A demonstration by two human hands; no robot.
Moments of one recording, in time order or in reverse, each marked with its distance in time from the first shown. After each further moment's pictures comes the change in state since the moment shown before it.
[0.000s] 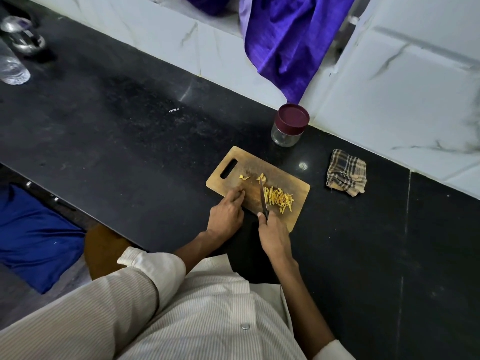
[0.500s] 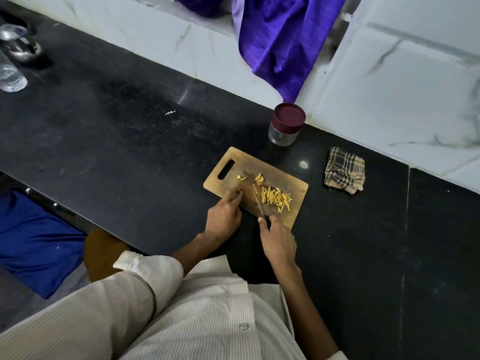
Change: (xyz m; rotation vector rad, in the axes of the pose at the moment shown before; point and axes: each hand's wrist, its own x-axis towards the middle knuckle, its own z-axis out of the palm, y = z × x) left_hand 0.001 -0.001 0.001 -0.047 0.037 0.008; right_hand -0.009 0.012 -0.005 -0.113 0.050 0.012
